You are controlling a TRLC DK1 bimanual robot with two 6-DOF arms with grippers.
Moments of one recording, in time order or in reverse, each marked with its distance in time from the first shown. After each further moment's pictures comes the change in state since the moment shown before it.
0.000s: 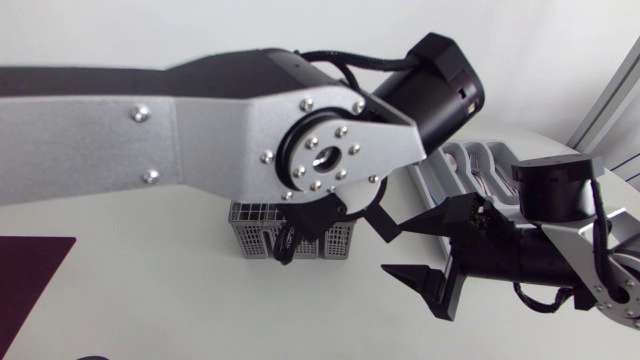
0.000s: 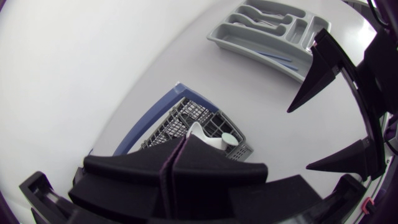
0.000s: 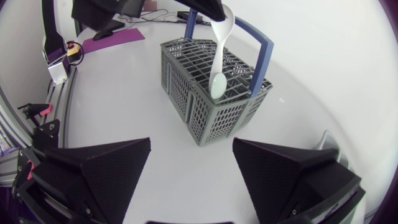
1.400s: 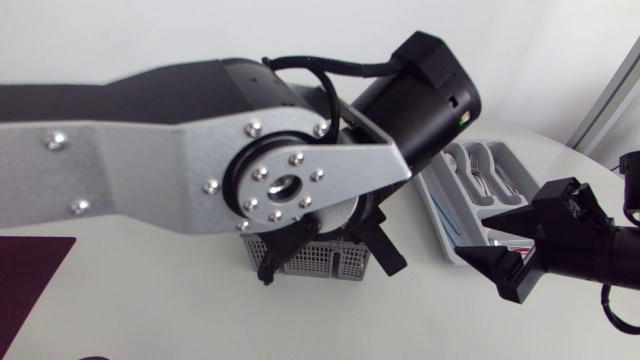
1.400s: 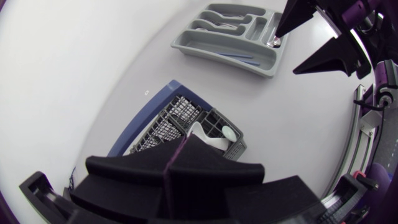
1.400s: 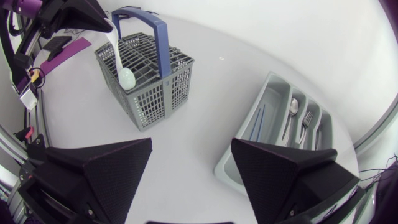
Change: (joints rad) left arm -0.028 -0.085 -0.102 0.062 0.180 0.089; right arm -0.389 -0.215 0.066 -0.377 0.007 -0.023
